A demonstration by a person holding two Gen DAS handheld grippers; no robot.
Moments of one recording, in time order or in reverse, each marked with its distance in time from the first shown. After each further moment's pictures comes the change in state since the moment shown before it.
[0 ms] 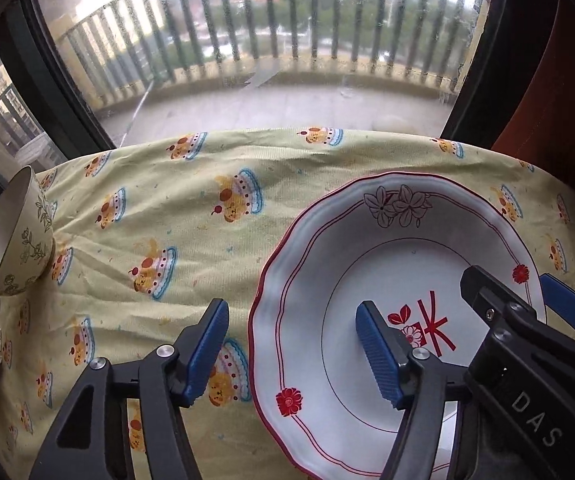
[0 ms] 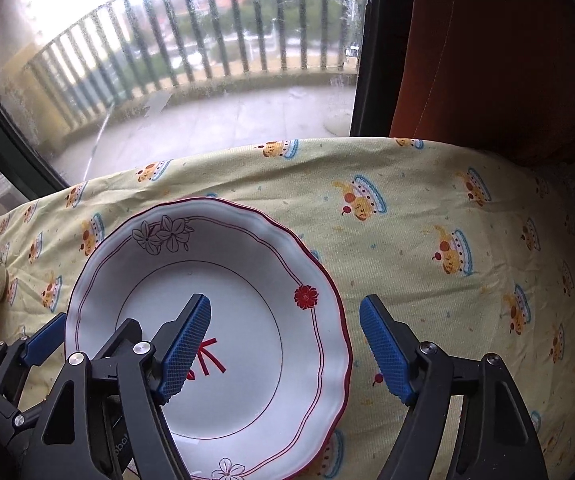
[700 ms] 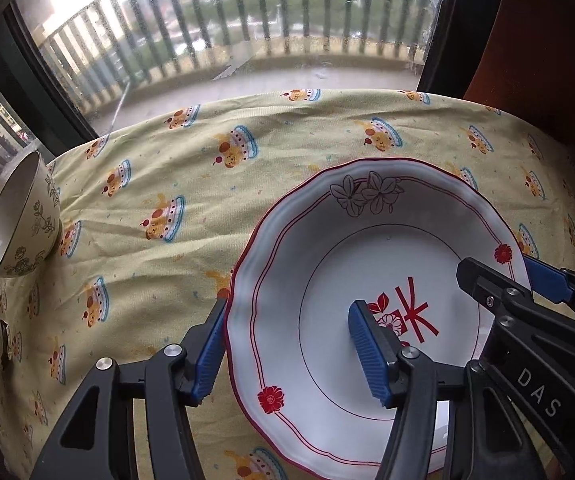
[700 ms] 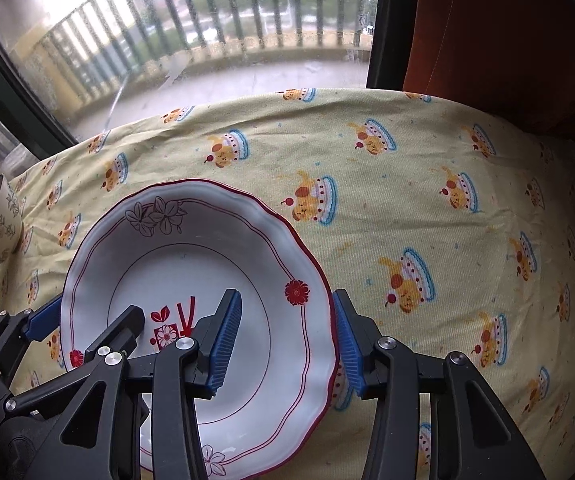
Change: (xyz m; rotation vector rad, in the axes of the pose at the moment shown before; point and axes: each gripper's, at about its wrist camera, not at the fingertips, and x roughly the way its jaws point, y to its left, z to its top) left arm -0.021 0.013 -0.034 0.097 0.059 -0.038; right arm -0.024 0.006 -0.036 -0.048 0.088 0.047
